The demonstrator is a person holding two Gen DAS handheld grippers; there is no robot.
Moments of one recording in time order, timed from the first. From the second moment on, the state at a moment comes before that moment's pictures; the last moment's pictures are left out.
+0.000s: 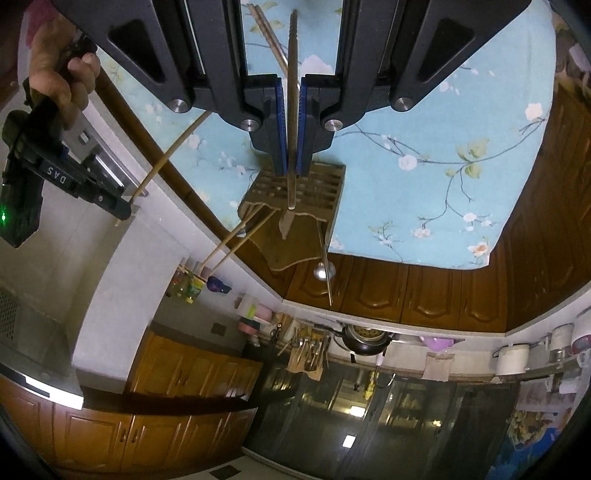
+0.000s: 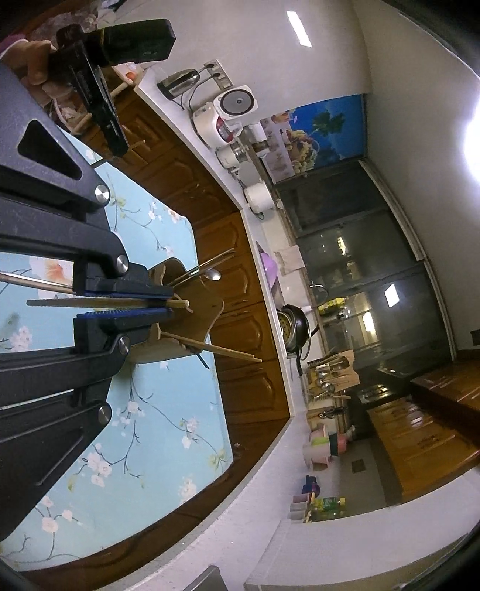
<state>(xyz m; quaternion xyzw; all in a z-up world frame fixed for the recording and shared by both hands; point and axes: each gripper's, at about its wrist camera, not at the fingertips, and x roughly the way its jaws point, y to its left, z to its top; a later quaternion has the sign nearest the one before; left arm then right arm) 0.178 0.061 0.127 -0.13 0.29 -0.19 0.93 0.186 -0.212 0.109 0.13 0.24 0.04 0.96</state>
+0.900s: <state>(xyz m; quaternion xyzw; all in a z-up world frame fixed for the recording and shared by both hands) 0.262 0.048 0.168 -0.11 0.16 -0.16 0.97 0.251 -0.232 0.166 0.12 0.15 0.01 0.98</state>
